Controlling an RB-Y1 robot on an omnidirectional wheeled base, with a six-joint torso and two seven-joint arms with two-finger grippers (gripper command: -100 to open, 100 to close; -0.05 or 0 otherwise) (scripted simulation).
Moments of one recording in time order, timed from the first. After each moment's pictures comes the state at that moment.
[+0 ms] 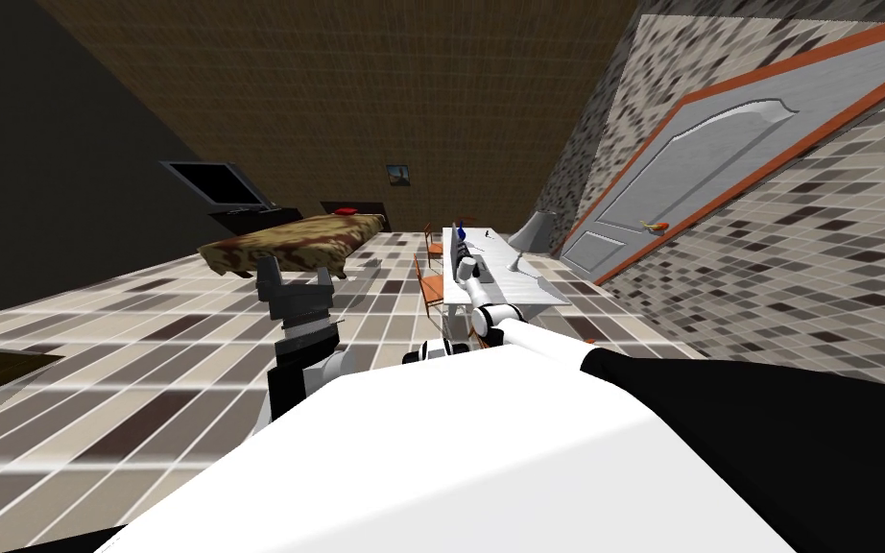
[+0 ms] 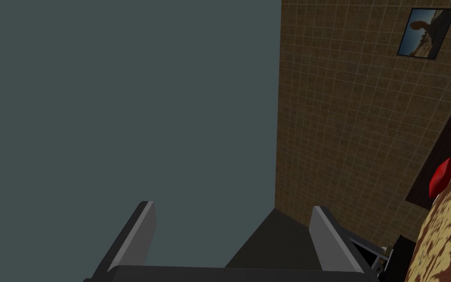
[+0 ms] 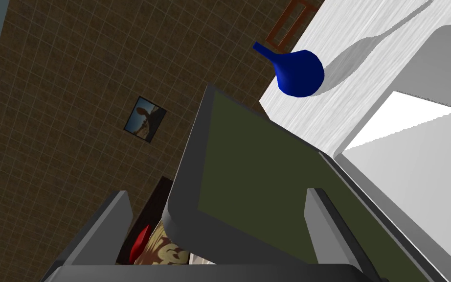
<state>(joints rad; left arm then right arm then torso) 0.50 0.02 0.07 -2.35 0.08 -0.41 0.12 -0.78 0.01 -0.28 -0.90 -1.56 -0.28 -0.90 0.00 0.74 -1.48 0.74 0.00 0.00</state>
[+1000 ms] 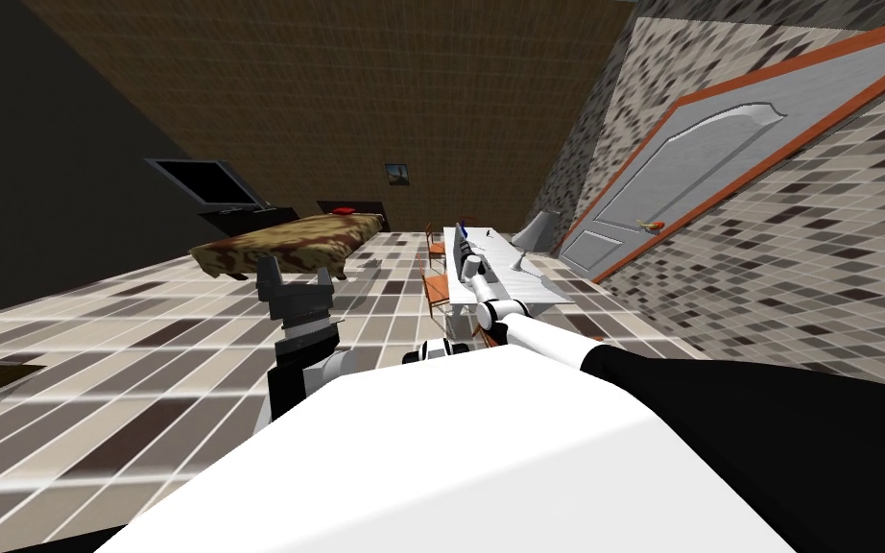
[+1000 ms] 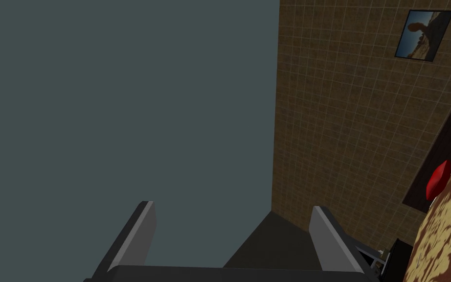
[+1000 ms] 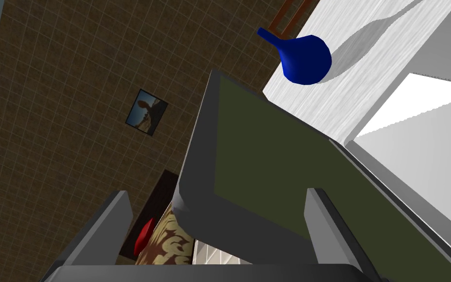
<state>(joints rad) 0.50 0.02 0.07 -2.35 0.08 -0.41 0.12 -0.81 -0.07 -0.29 -0.82 -1.57 -0.19 -0.96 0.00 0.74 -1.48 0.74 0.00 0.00</state>
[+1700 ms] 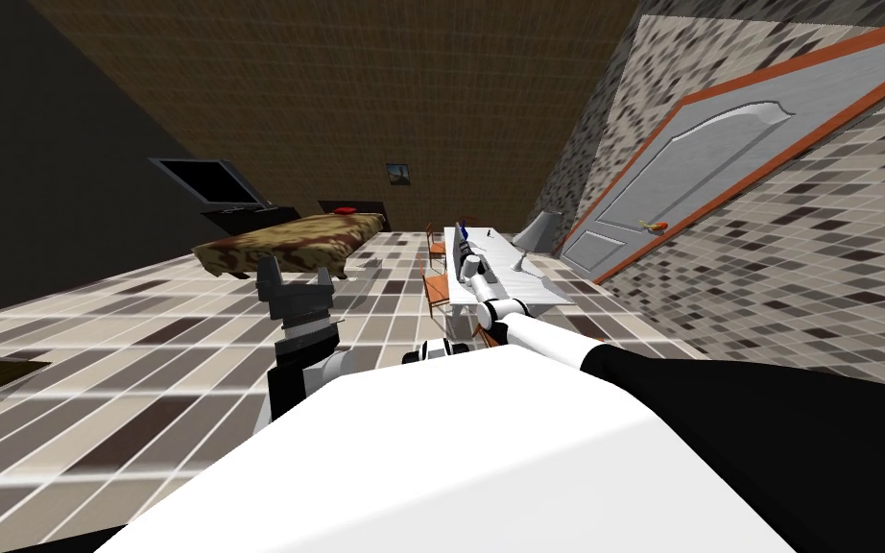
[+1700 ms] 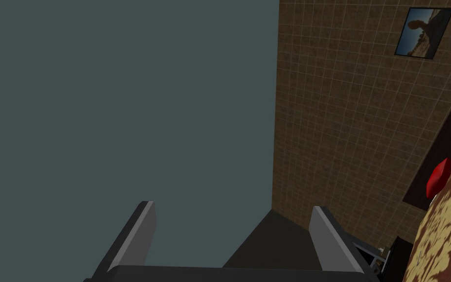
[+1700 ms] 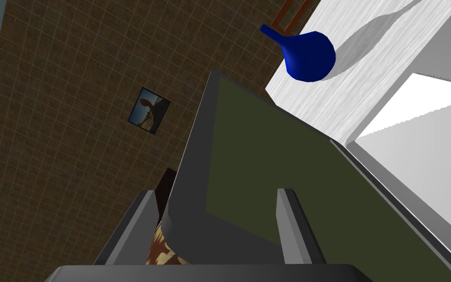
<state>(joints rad) 0.50 0.02 0.07 -2.35 0.08 -0.41 0.12 -0.82 -0.07 -0.28 -0.81 -1.54 -0.20 -1.01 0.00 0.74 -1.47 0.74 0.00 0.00</state>
